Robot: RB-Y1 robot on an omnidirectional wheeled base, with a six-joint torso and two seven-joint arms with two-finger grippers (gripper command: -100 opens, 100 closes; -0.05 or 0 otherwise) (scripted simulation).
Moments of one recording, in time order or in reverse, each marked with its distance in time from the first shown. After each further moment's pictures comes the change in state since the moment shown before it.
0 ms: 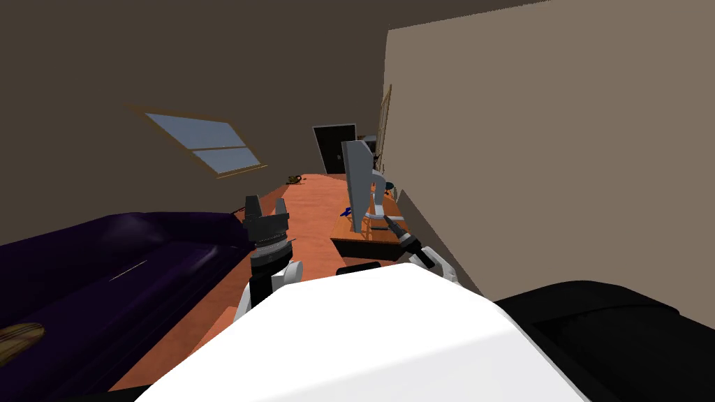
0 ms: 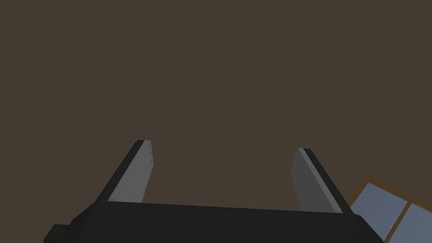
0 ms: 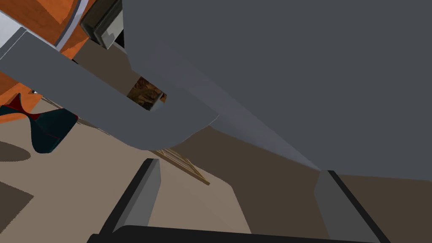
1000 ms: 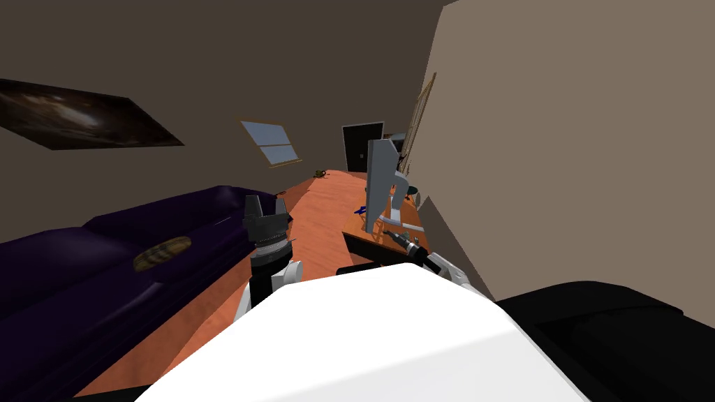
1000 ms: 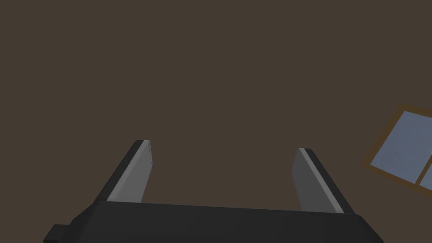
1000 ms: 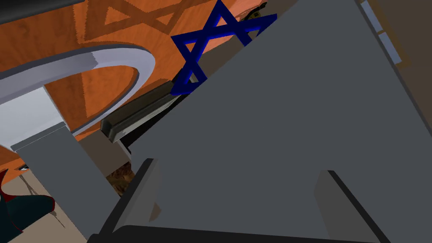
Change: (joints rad) left arm 0.000 0.000 0.000 0.000 0.000 0.000 0.000; right arm -0.024 -0.165 0.103 0.274 0.082 0.013 0.067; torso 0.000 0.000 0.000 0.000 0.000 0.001
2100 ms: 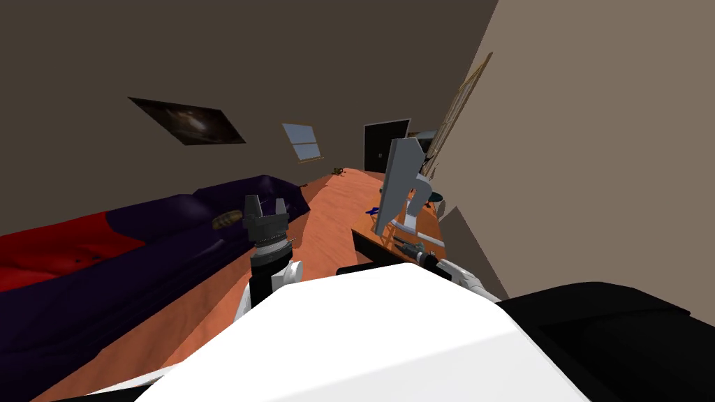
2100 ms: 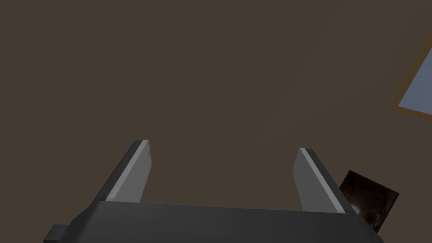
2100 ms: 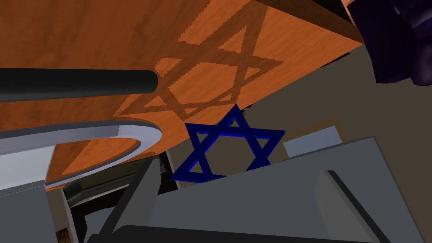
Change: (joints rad) left arm 0.000 0.000 0.000 0.000 0.000 0.000 0.000; right arm -0.039 -0.105 0.107 0.265 0.077 -0.008 0.052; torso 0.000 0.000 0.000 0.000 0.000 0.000
